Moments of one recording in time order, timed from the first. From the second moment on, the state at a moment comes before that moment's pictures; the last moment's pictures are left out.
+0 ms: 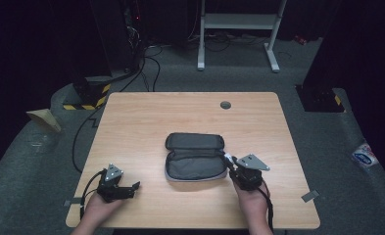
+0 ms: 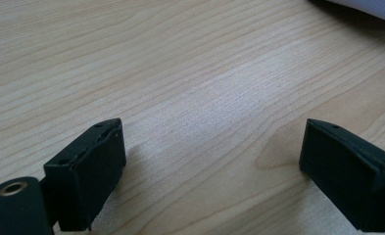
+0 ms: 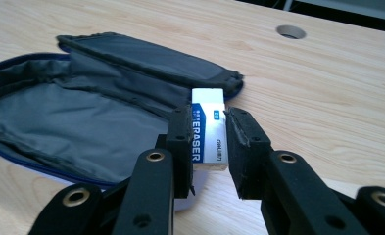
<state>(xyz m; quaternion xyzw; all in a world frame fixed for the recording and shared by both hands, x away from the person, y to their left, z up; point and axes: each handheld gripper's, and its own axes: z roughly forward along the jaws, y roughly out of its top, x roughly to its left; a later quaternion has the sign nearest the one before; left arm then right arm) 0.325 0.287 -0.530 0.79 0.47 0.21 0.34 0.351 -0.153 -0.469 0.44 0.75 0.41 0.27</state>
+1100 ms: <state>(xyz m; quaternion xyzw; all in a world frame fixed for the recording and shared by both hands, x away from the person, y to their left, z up) 0.324 0.287 -0.530 0.79 0.48 0.21 0.34 0.371 -0.111 -0.488 0.43 0.78 0.39 0.23</state>
